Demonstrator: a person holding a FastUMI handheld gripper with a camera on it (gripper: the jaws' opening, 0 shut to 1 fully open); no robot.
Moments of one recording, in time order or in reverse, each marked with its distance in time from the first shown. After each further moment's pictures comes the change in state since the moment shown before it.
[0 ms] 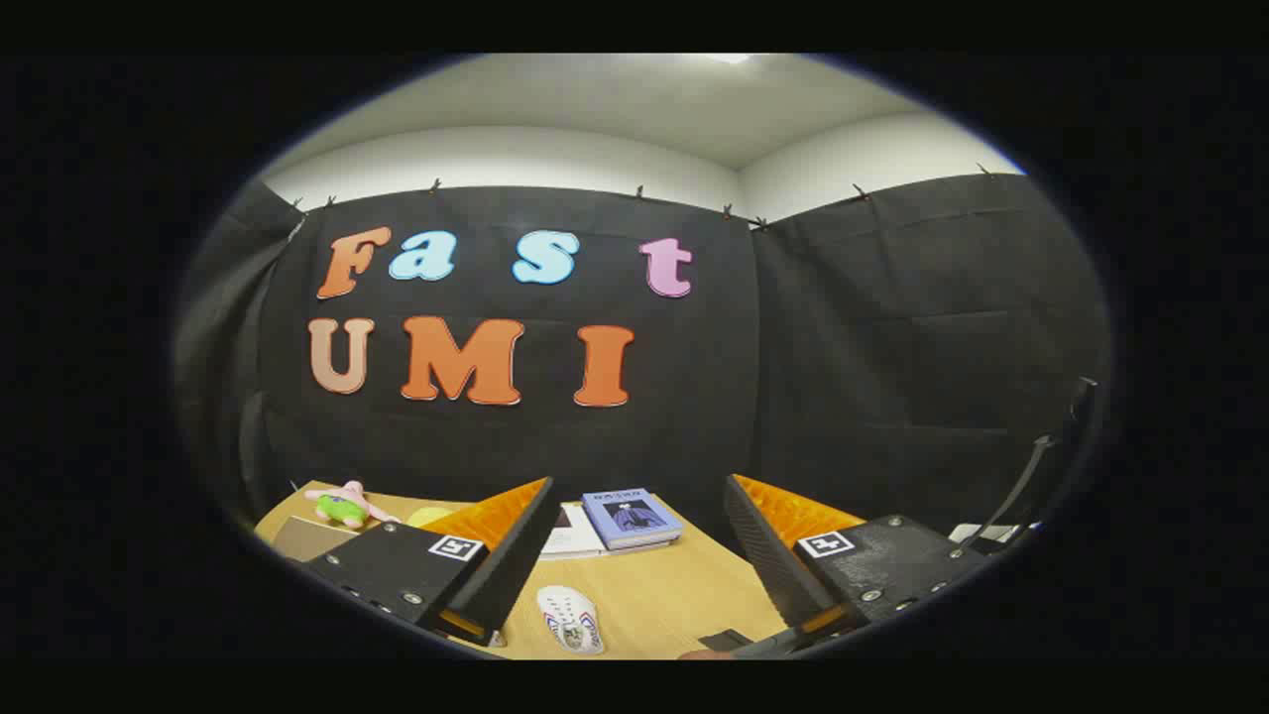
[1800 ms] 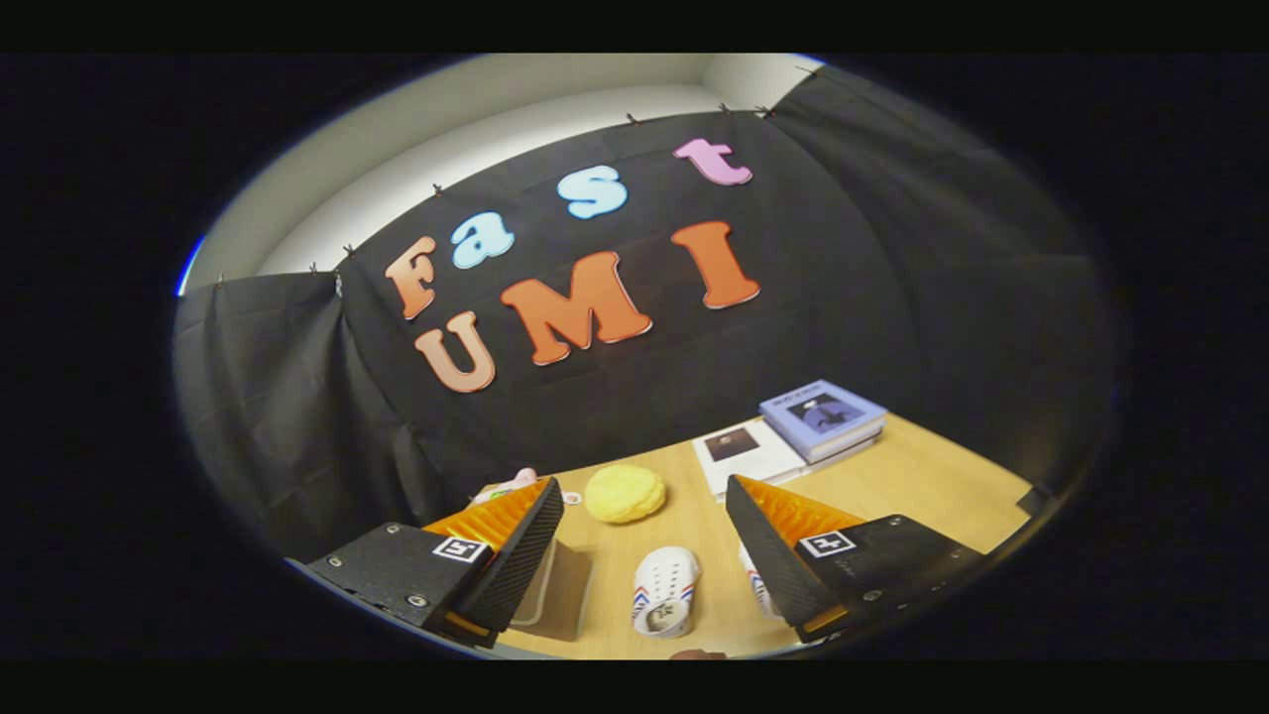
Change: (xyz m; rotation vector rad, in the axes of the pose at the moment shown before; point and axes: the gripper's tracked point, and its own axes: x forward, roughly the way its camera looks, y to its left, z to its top) arm 0.007 0.155 -0.133 0.438 0.338 0.476
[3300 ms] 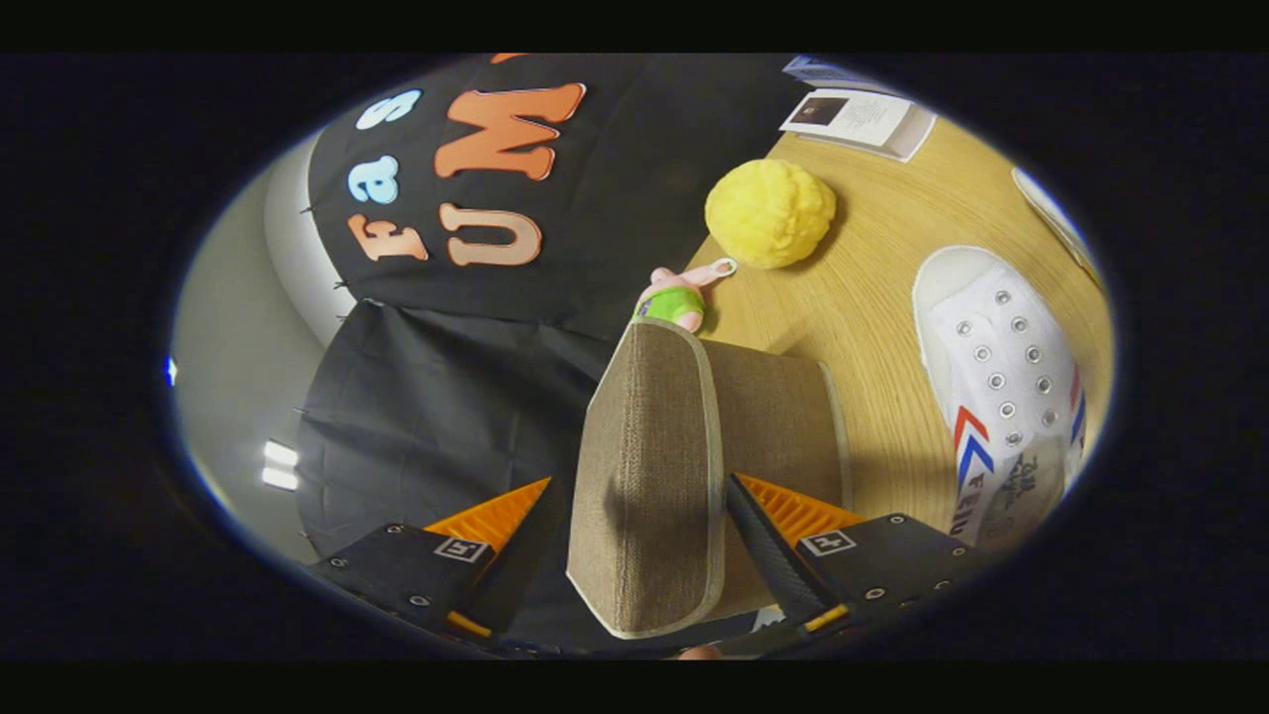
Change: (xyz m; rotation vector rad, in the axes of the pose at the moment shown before) arm 0.082 0.127 -0.240 0.631 0.714 0.484
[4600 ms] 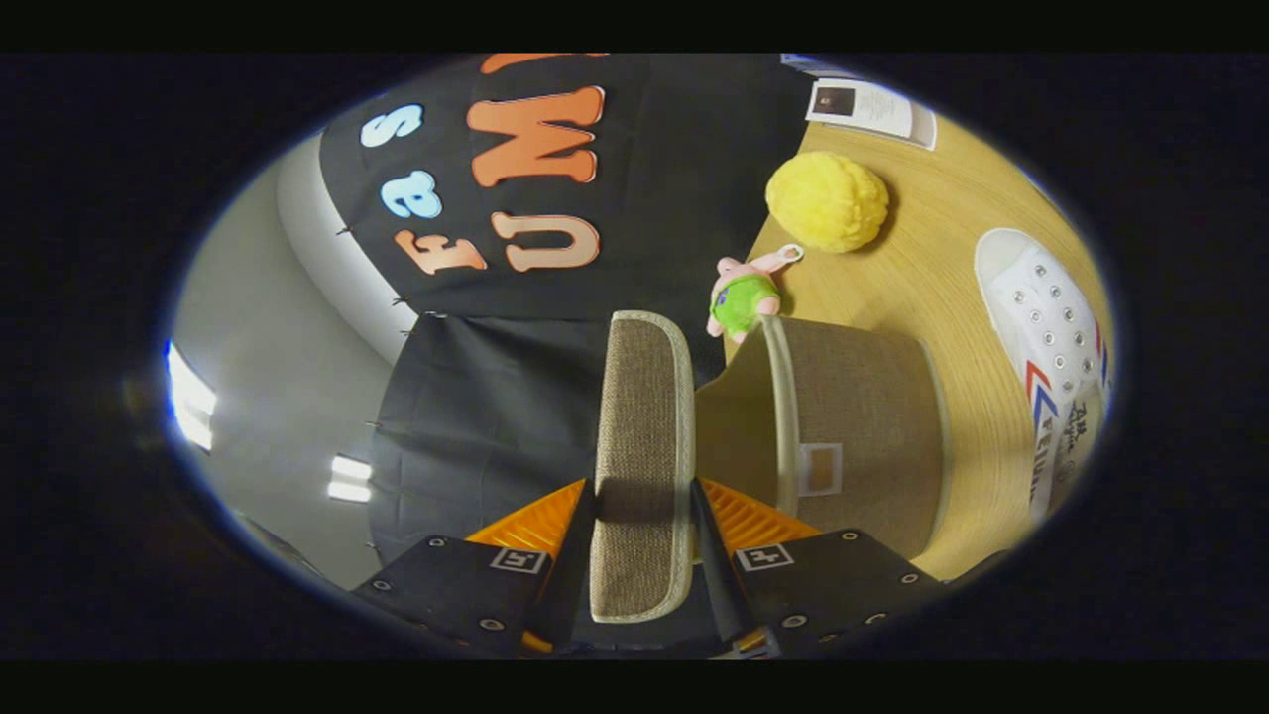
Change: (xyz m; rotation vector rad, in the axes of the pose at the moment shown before) arm -0.027 0.088 -0.007 0.060 0.004 0.212
